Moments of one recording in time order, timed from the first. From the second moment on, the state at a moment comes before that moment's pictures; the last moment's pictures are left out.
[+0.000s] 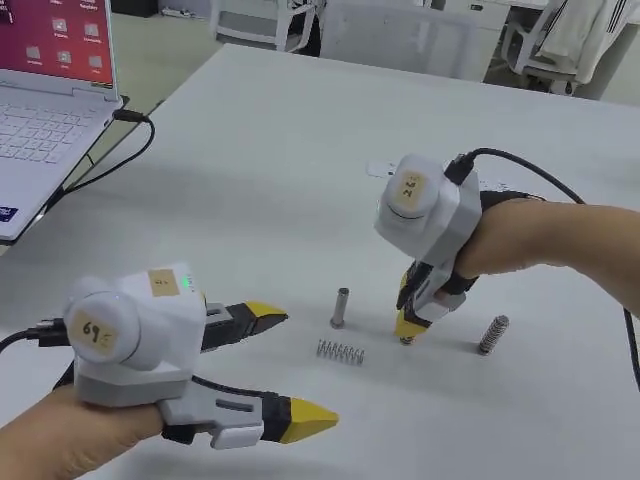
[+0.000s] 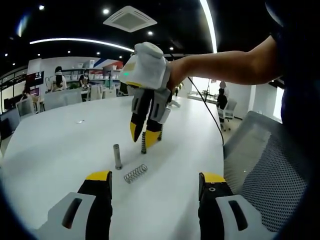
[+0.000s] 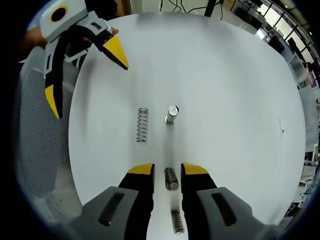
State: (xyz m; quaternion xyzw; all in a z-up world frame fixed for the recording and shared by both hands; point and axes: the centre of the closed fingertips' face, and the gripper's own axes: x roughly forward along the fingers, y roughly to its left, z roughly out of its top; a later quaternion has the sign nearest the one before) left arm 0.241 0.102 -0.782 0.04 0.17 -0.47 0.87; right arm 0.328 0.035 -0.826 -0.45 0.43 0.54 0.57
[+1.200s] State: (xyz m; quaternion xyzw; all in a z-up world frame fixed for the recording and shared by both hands) left arm 0.237 0.106 -0.783 0.05 0.17 -0.46 0.87; right arm 0.298 0.076 -0.831 -0.44 0.41 0.57 0.56
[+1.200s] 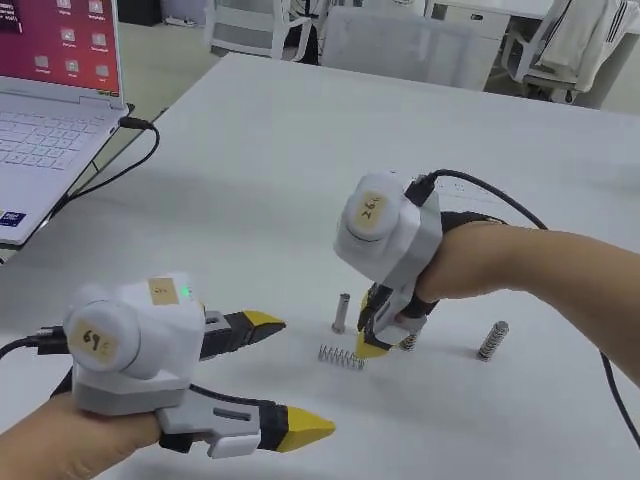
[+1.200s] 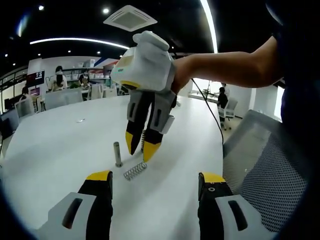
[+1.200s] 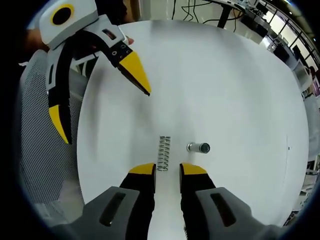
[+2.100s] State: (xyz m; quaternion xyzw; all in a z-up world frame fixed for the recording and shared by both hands) left arm 0.237 0.107 -0.783 0.05 0.17 -0.46 0.87; right arm 0.292 0.076 -0.851 -0.45 0.42 0.56 0.55
